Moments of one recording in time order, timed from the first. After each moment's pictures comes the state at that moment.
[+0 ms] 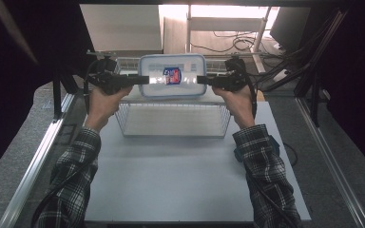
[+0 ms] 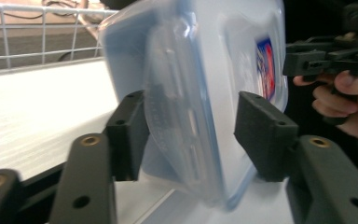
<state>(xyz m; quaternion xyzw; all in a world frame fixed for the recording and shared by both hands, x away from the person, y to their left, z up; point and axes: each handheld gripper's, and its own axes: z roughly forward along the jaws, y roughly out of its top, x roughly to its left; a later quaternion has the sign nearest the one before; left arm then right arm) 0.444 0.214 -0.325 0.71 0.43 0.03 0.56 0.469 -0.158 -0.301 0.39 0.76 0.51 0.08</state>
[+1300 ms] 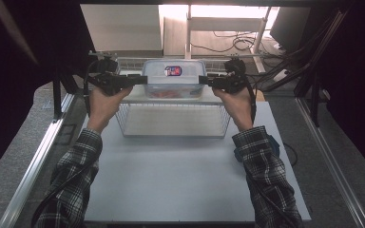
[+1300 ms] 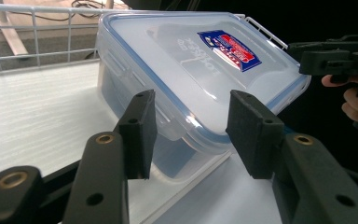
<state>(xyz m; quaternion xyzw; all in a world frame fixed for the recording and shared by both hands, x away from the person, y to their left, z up) 0.437 0.211 -0.320 0.71 0.45 0.07 0.54 0.462 -0.158 -0.300 0.40 0.75 0.51 0.11</state>
